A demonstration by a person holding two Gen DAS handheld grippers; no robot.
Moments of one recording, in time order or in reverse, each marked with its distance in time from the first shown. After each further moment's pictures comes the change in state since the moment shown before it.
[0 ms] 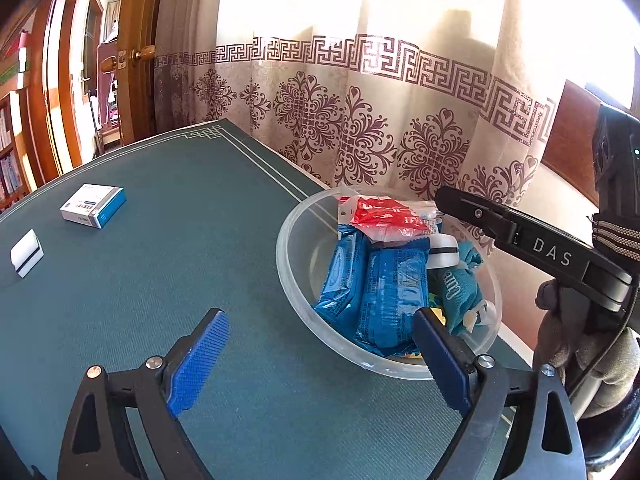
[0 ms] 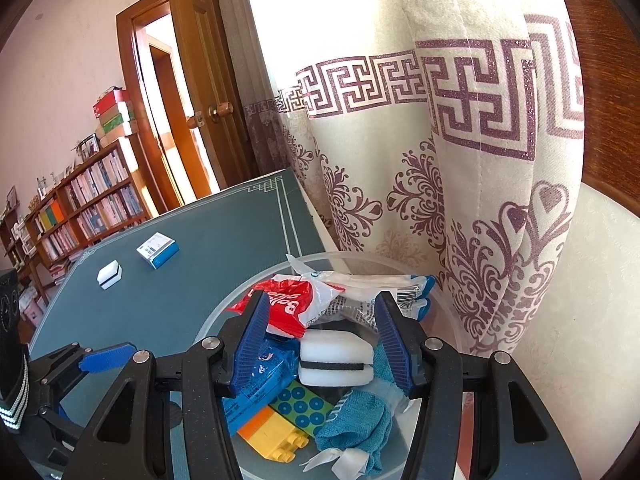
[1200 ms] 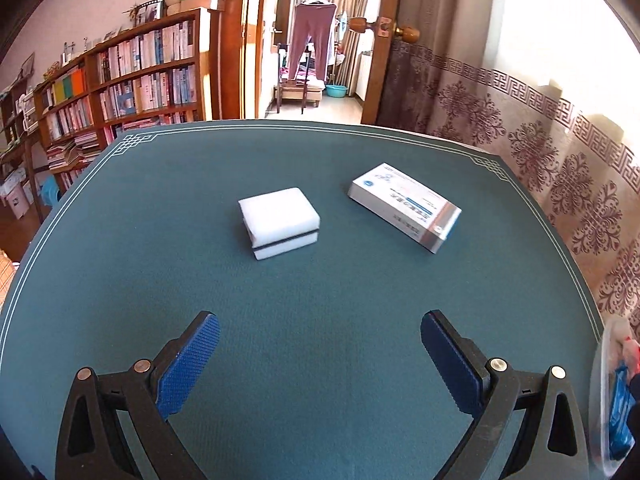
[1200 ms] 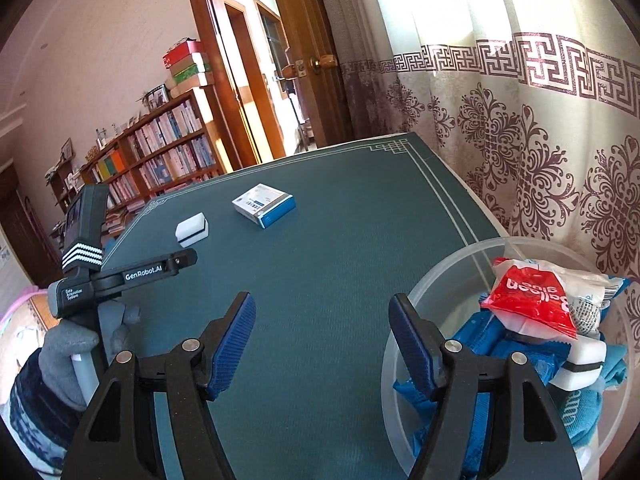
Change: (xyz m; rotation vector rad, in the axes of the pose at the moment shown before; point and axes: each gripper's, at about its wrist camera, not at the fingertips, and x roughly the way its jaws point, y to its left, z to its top) left arm -0.011 0.254 0.006 -0.444 -0.010 0.509; right arm 0.055 0.141 -0.019 -0.128 0.134 0.246
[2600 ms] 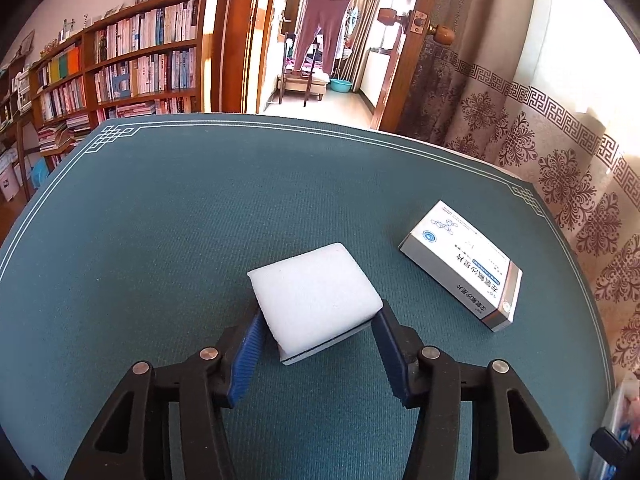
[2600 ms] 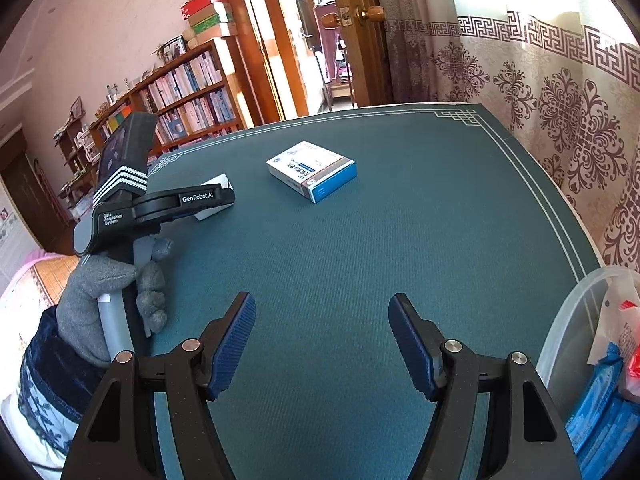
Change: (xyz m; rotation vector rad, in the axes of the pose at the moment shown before) left arm 0.061 0.031 0.048 -0.059 0.027 -0.059; right arm 0.096 0.065 0.027 -0.071 0.161 0.046
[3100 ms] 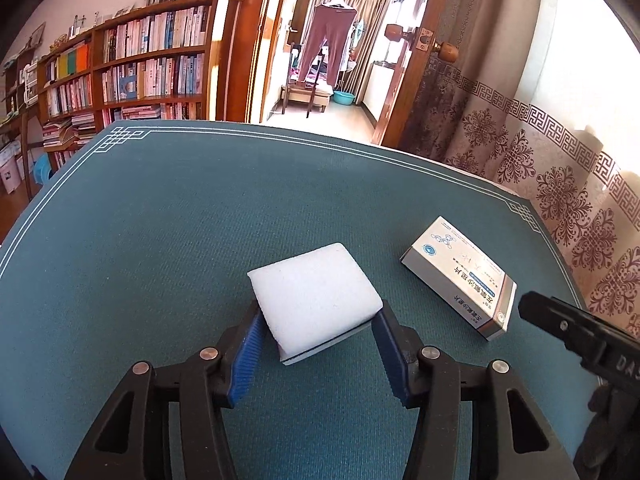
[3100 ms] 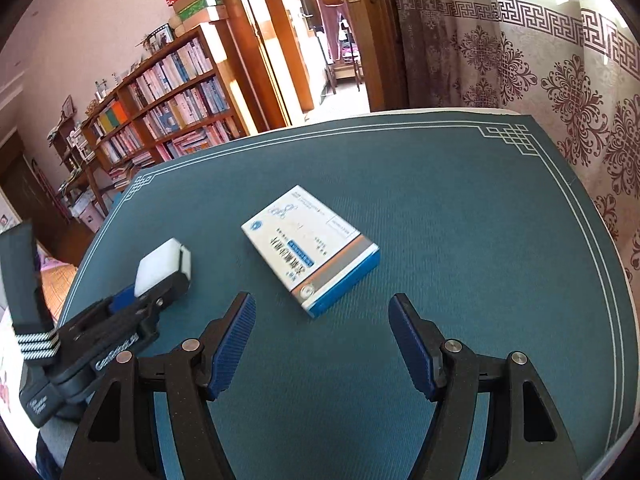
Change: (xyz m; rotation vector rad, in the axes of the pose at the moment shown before) left arm -0.007 0.007 -0.001 -0.038 -0.041 -0.005; right arm 0.108 -0.011 0.105 0.025 0.072 -0.010
